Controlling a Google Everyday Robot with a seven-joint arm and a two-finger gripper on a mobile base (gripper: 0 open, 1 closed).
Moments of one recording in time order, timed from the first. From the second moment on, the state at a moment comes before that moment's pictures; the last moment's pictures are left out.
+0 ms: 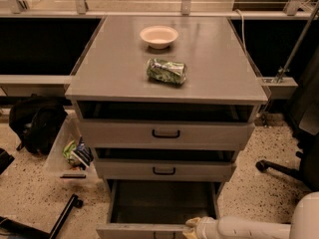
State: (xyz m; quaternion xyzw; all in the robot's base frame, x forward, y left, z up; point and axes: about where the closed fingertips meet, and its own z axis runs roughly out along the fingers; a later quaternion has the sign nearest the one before) arm 0.458 -0.153 0.203 -0.44 0.84 0.14 0.28
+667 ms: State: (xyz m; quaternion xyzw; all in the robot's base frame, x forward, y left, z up) arm 0.448 -0.154 0.203 -0.43 0.84 0.14 0.29
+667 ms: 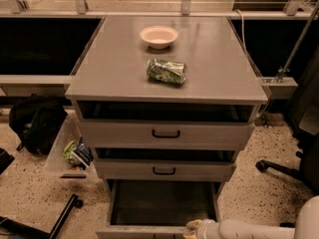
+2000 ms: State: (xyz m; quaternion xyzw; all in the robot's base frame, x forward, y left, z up) arm 0.425 -0.157 0.204 -0.42 0.85 0.15 0.29
